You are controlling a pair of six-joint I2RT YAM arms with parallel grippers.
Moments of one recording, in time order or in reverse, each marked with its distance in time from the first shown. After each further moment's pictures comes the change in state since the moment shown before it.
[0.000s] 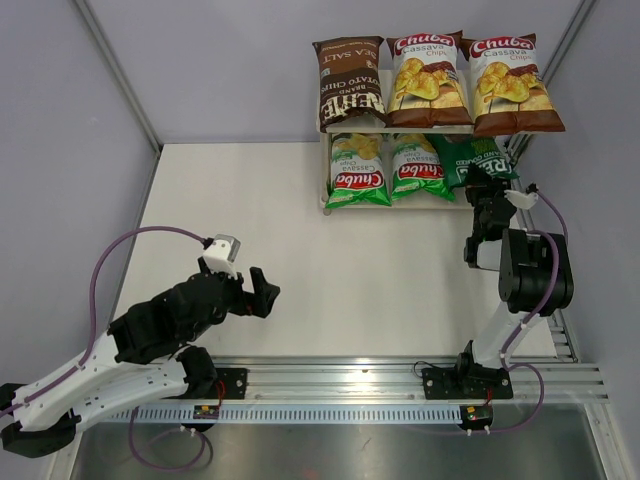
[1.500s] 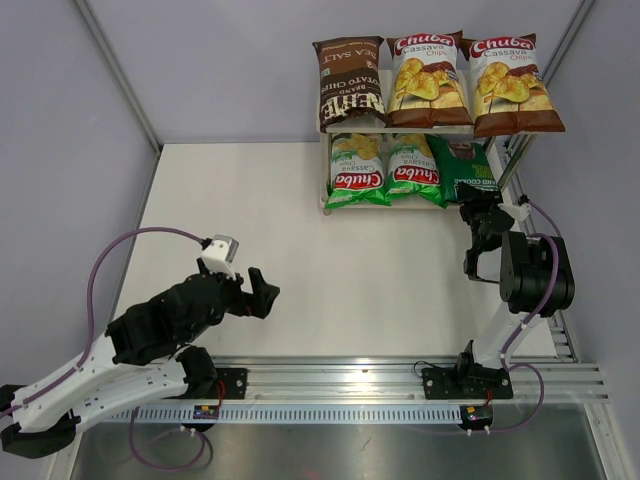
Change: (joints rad) left arm 0.000 -0.012 0.000 0.001 0.010 0.001; right arm -0.017 0.011 -0.117 -0.030 -0.111 -0.043
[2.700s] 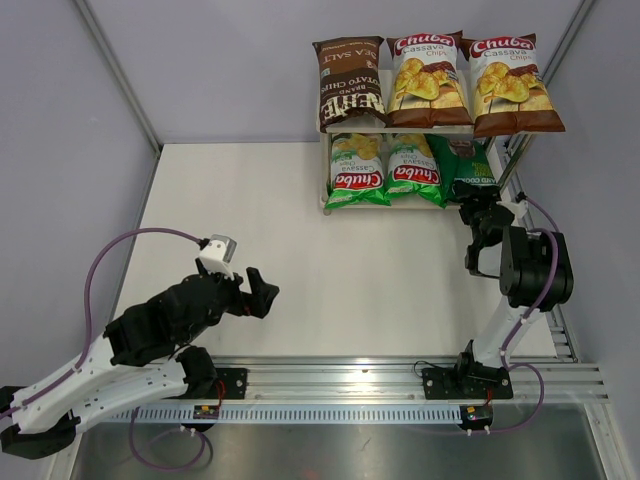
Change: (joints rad) left arm 0.000 -0.015 0.000 0.007 -0.001 -0.002; right arm -0.015 0.060 0.061 -0.064 -0.048 -0.009
